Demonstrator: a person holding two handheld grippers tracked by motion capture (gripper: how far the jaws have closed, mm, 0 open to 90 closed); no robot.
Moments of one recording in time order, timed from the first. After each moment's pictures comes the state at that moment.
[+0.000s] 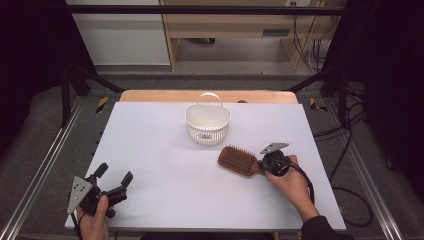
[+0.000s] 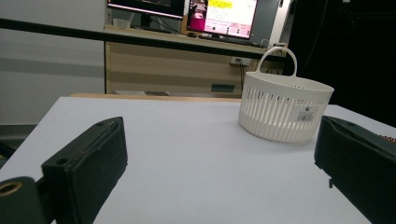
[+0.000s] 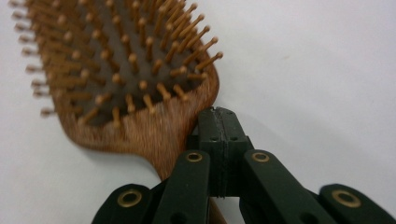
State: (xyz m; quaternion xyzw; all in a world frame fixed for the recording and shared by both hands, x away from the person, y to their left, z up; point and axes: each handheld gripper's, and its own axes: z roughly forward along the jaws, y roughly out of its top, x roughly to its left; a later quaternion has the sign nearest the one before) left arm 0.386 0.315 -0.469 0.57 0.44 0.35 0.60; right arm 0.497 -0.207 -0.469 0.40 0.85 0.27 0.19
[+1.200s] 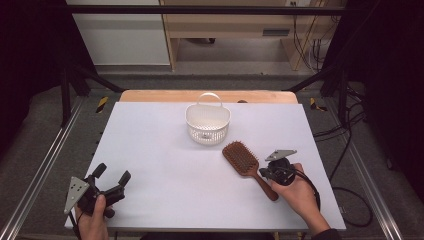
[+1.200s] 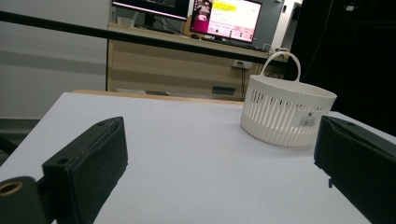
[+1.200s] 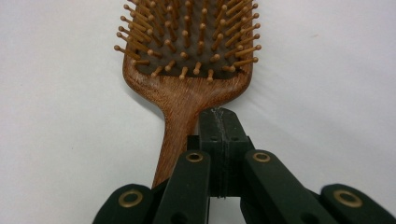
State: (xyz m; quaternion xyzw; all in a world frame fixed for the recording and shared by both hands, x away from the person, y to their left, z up) left arm 0.386 0.319 -0.470 0.56 0.45 0.34 0.61; right arm 0.467 -0.213 -0.456 0.41 0.85 0.30 0.15
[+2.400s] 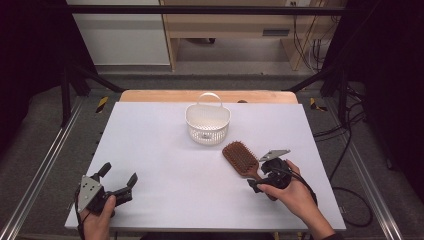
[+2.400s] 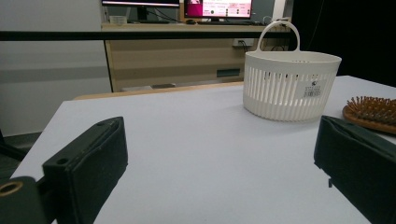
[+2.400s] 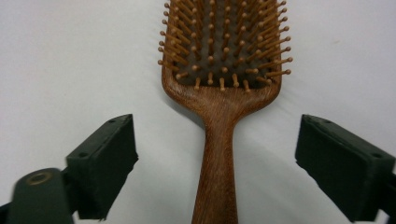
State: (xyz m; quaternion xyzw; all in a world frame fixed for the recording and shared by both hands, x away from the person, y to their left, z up) left arm 0.388 0.304 -0.469 0.61 0.41 0.37 0.56; right arm 0.458 -0.190 -0.443 0.42 0.85 0.28 0.13
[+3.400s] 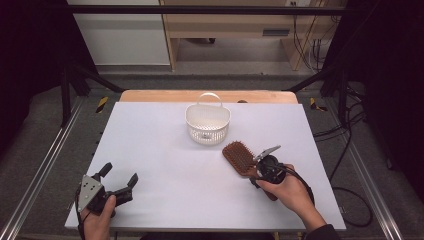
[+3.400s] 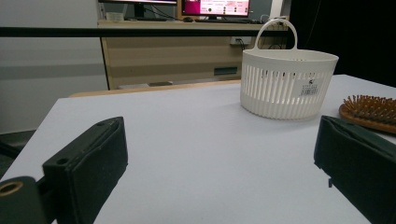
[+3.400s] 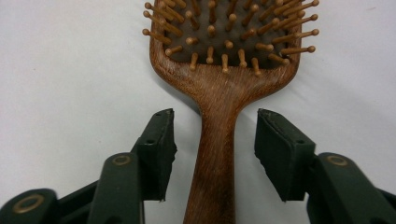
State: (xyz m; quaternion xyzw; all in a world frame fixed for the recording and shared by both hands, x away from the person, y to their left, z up) left arm 0.389 0.304 -0.470 0.61 0.41 0.37 0.56; right arm 0.474 -0.182 -0.451 0.42 0.88 0.21 0.10
